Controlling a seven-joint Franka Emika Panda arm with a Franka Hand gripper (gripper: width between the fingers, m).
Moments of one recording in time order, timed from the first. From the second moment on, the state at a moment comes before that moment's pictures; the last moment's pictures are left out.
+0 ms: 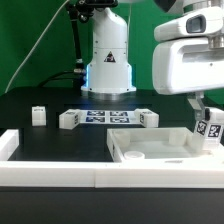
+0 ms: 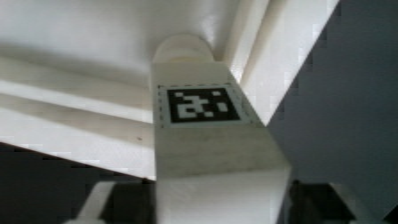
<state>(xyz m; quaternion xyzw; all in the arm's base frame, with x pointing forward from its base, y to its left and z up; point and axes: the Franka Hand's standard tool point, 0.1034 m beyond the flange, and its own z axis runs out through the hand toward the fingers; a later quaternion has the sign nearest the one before) 0.614 0.131 0.090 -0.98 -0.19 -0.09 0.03</state>
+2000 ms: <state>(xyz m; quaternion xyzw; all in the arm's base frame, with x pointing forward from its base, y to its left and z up) 0.617 0.114 0.091 -0.84 0.53 -0.05 0.12</state>
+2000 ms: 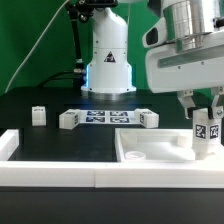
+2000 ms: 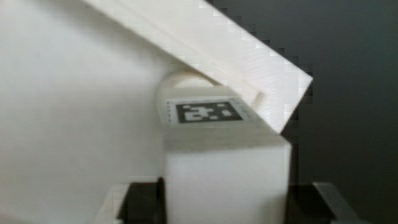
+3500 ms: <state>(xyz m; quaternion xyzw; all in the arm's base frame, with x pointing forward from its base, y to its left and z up) 0.630 0.128 0.083 -0.99 0.06 -0.07 0.07</state>
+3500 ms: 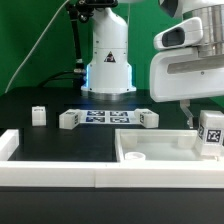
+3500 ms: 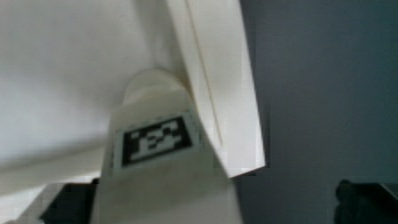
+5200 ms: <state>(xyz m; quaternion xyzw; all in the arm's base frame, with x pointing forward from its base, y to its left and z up) 0.632 0.105 0.080 -0.96 0.25 -0.06 0.08</state>
